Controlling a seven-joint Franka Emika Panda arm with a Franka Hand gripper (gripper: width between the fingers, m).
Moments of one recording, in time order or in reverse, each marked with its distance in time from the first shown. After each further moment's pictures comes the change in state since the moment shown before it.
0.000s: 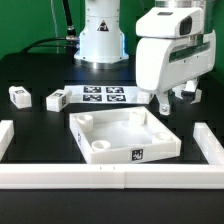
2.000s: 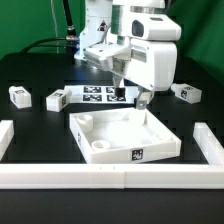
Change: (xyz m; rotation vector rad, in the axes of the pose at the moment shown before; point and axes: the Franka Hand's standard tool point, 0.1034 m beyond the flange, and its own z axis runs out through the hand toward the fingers) arm -0.098 0.003 0.009 -0.035 -0.097 -1.137
